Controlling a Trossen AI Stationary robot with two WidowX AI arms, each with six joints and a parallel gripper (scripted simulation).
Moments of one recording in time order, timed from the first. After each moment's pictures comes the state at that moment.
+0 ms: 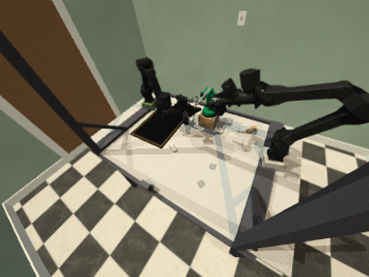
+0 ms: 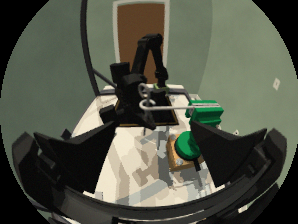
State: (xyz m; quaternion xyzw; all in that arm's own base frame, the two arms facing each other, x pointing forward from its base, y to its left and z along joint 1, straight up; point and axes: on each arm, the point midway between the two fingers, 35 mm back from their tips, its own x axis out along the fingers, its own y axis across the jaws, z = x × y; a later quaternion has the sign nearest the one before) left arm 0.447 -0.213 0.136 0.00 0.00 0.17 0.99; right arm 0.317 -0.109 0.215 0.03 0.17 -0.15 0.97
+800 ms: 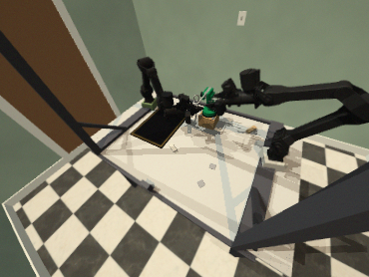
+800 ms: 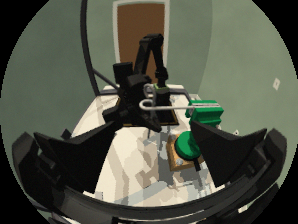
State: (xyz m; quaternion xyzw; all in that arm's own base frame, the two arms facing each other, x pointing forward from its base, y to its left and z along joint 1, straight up) left arm 0.457 -0.203 0.137 0.00 0.00 0.17 0.99; right arm 0.317 -0.109 0.215 0.03 0.17 -0.15 0.97
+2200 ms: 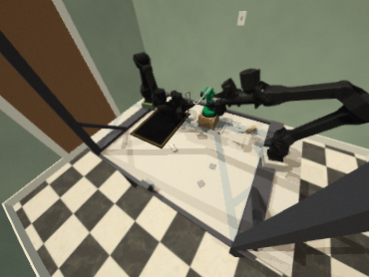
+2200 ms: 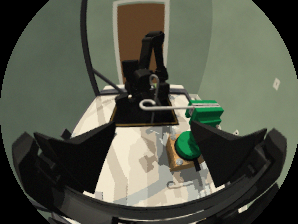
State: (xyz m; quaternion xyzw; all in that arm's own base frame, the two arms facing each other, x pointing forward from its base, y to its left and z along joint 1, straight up) left arm 0.402 -0.178 0.135 0.00 0.00 0.17 0.99; right arm 0.317 -0.109 0.215 0.03 0.17 -0.15 0.97
